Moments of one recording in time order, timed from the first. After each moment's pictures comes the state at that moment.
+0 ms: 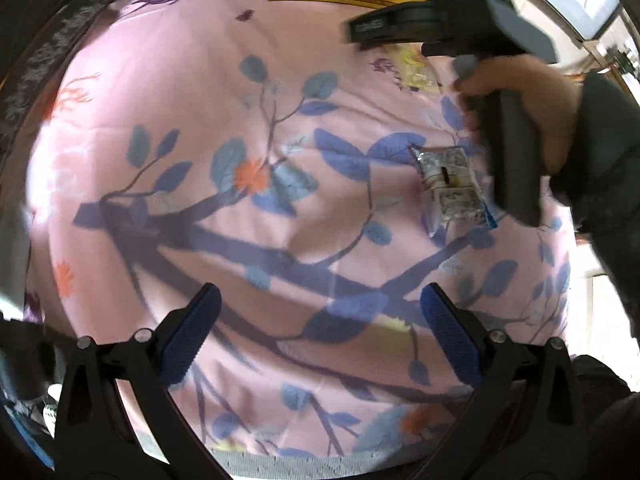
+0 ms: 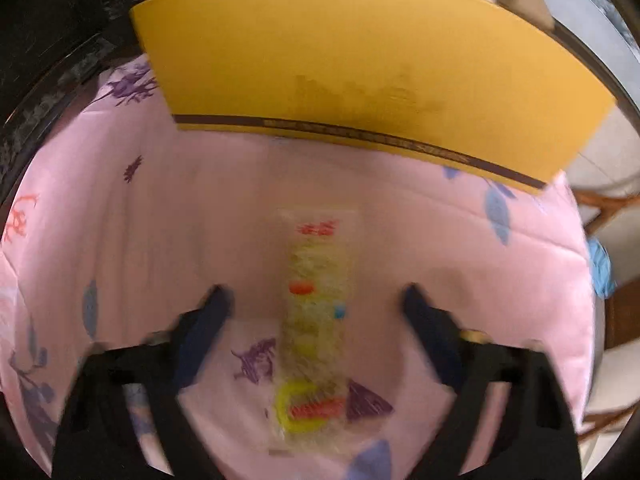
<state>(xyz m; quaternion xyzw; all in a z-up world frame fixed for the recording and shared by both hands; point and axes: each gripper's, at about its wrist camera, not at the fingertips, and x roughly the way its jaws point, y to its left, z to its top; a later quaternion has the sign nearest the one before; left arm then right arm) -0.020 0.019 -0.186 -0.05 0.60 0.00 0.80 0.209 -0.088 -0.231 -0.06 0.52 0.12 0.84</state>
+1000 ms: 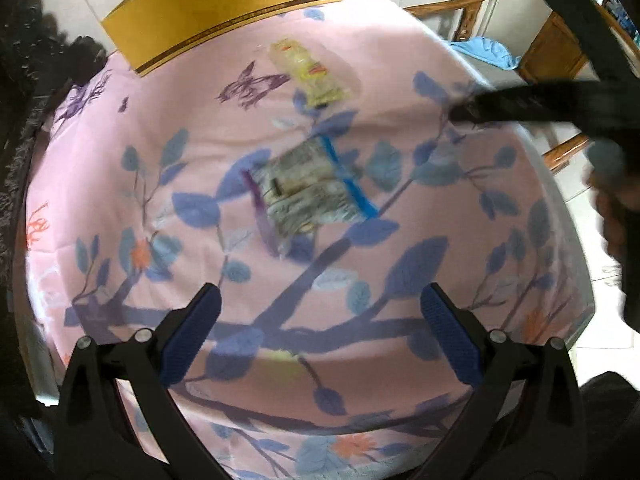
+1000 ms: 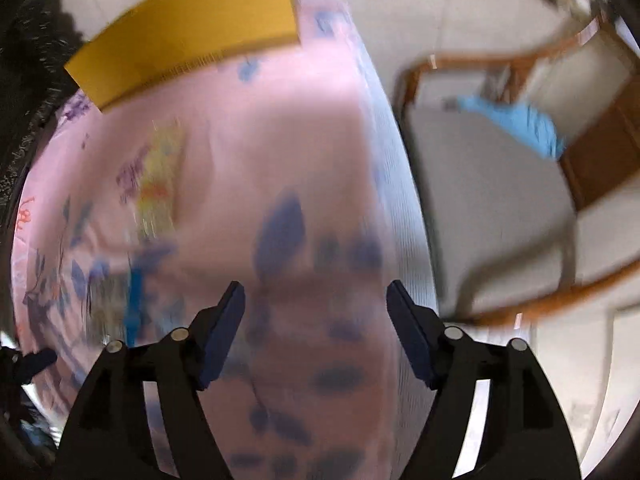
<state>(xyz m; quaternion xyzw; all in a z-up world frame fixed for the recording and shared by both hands) -0.017 -0.093 -0.190 0.13 0.58 -0.09 0.80 0.067 -0.280 -0.216 0.06 0.60 0.03 0.80</state>
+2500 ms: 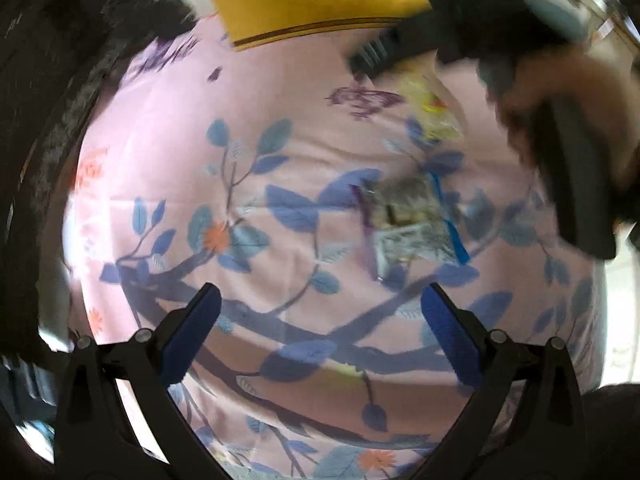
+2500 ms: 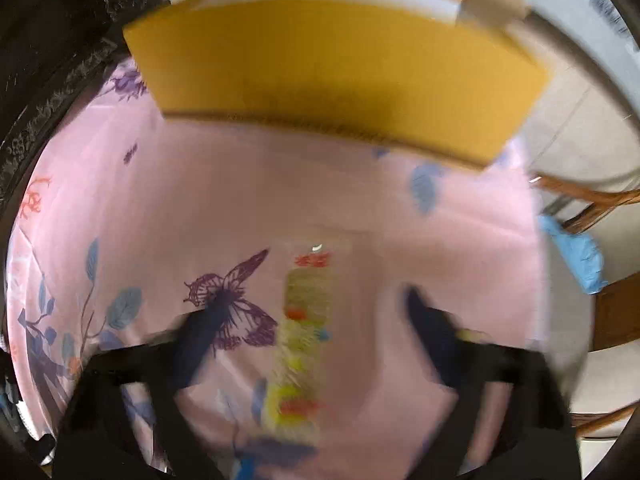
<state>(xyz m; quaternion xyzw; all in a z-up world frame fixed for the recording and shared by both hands) 0.001 -0.045 -0.179 0.05 0.58 0.04 0.81 0.179 -0.123 -0.221 -0.07 0.56 0.15 0.81</state>
